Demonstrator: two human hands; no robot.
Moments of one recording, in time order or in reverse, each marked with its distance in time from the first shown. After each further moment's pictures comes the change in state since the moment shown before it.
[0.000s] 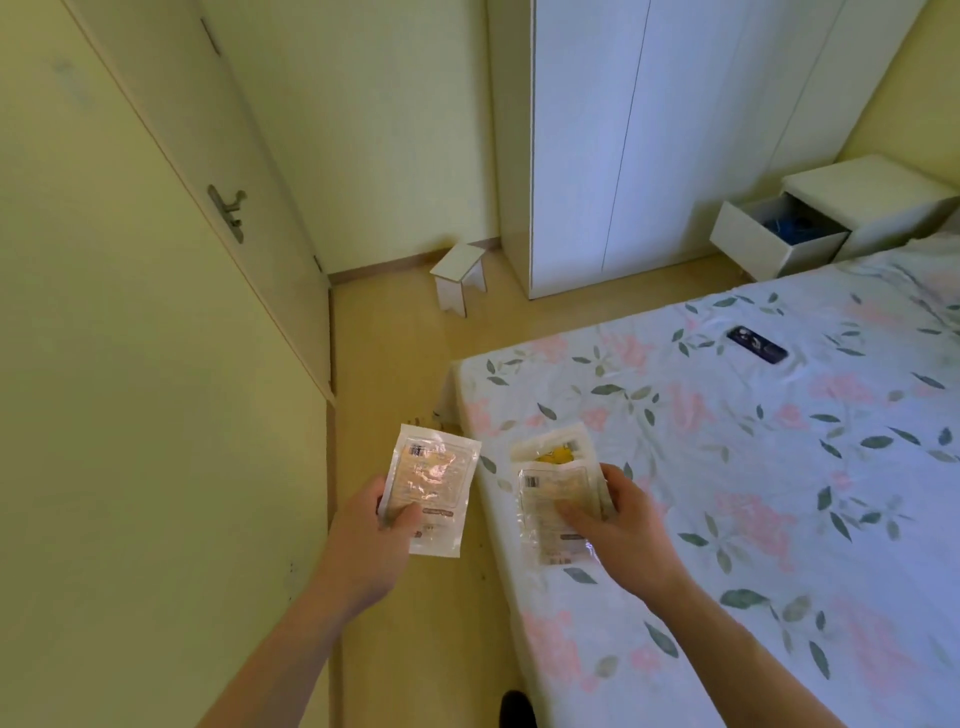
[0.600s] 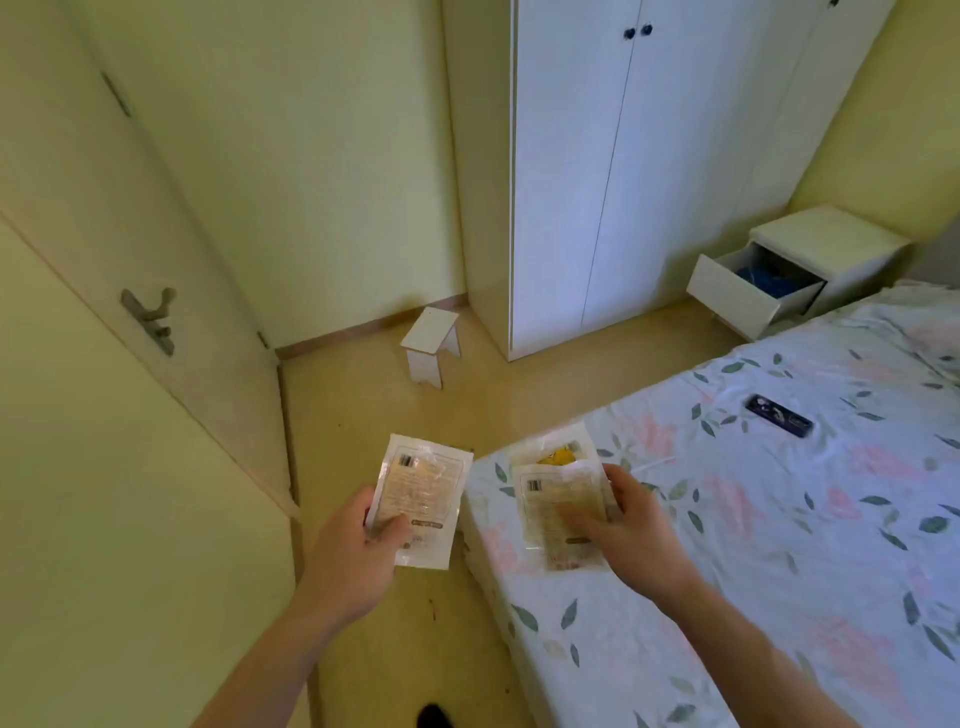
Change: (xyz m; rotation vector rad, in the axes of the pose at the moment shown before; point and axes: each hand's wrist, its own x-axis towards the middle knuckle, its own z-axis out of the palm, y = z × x) left_hand 0.357 0.032 -0.119 0.024 -0.122 0.117; right_hand 0.293 -0.121 0.105 -0.040 0.138 -0.020
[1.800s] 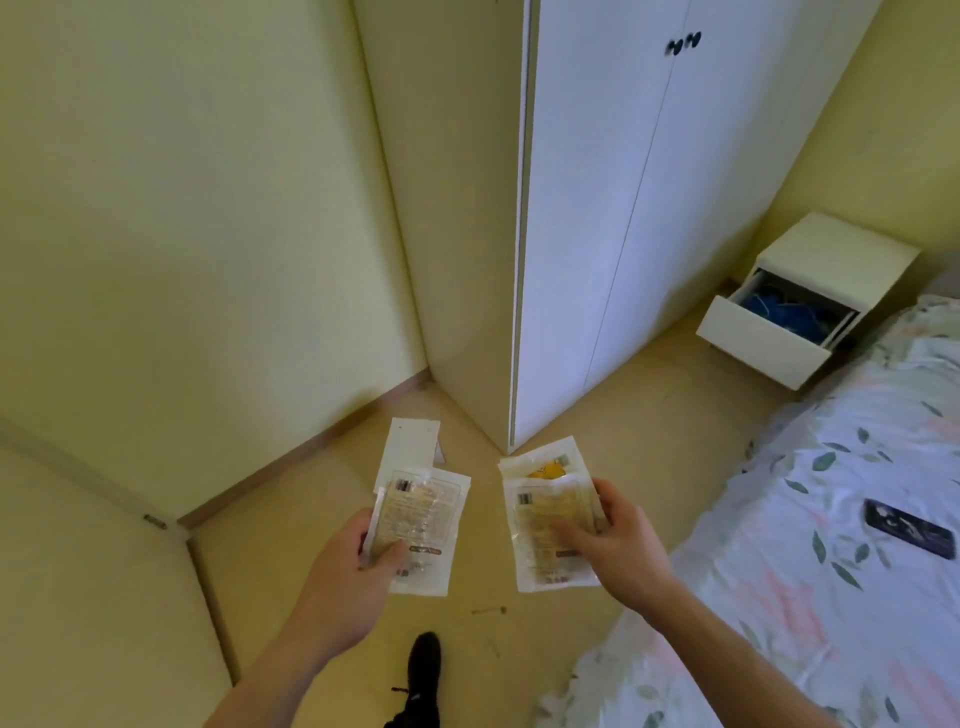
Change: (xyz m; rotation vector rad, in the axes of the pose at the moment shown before) left_hand 0.692 0.086 -0.136 0.001 -0.298 0.018; right_hand 0.611 -0.159 0.149 0.069 0.222 0.159
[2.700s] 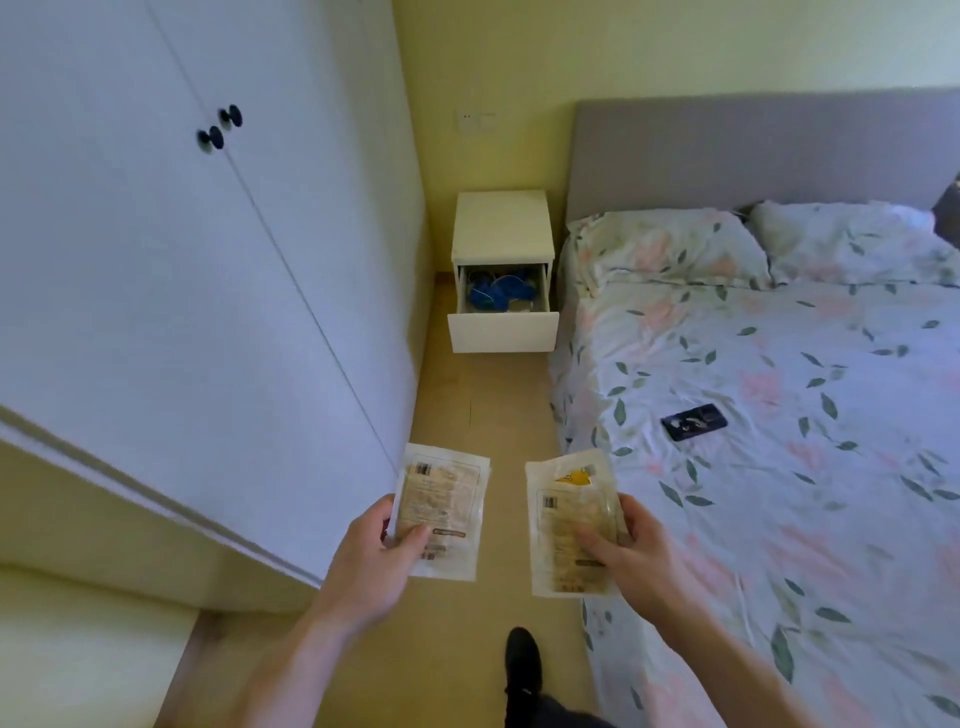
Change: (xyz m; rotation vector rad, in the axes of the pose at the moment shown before) left_hand 0.383 0.280 0.242 0.321 -0.767 0.309; right_hand 0.209 -0.012 -0.199 0.537 0.834 0.237
